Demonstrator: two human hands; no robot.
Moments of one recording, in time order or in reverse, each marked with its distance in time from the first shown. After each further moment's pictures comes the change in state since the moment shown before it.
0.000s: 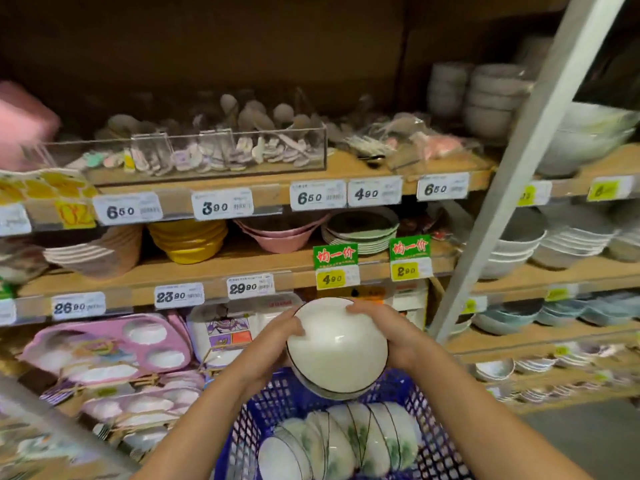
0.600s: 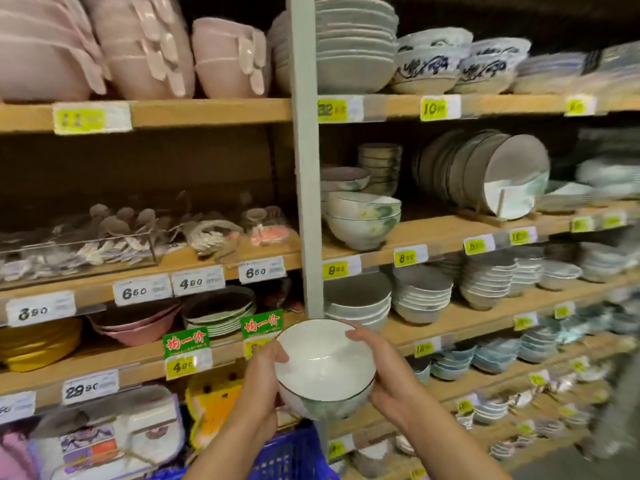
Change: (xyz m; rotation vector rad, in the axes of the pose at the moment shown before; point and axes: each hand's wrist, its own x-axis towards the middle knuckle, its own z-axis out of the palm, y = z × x) left_hand 0.003 0.083 0.271 -0.296 0.233 0.136; right_hand -0.147 -0.071 -0.187 0.215 0.169 -0.404
